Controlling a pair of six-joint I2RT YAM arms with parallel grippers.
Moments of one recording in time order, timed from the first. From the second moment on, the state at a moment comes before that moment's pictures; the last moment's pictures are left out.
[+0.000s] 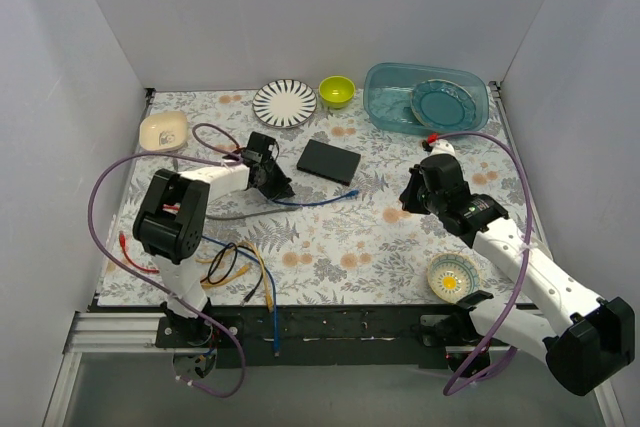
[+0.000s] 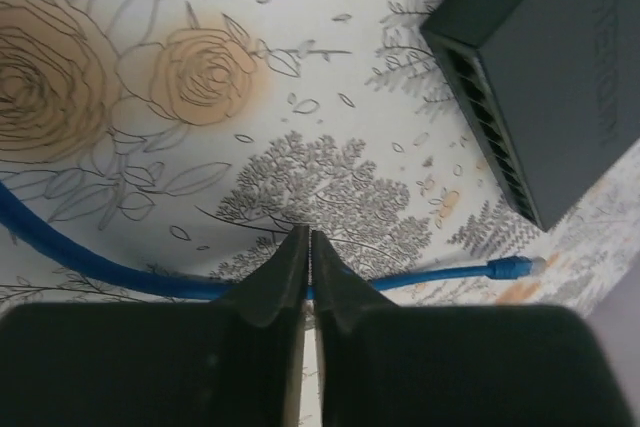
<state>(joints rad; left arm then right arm) -0.38 1.82 1.06 -0.22 0.16 -0.96 0.53 1.02 0.81 -0.49 0.14 0.52</state>
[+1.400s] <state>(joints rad) -0.15 1.82 1.33 -0.18 0.31 -1.00 0.47 1.69 1.15 -0.37 0.04 0.64</state>
